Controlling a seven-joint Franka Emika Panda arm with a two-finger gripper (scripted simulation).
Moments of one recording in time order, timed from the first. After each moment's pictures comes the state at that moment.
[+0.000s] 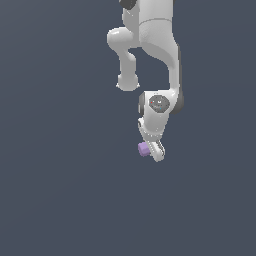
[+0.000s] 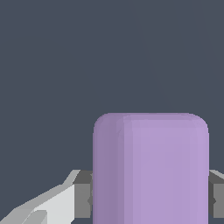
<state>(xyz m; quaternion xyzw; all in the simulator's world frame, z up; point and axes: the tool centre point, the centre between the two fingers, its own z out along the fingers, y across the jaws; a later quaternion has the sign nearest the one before) -0.026 0.102 0.041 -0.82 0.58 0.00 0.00</state>
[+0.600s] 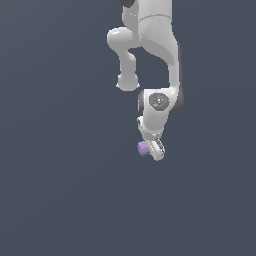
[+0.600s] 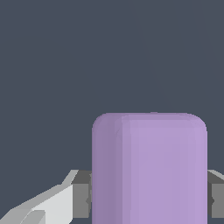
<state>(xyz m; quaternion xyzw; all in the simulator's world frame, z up) -0.026 0.099 0.050 -0.82 0.58 0.00 0.00</state>
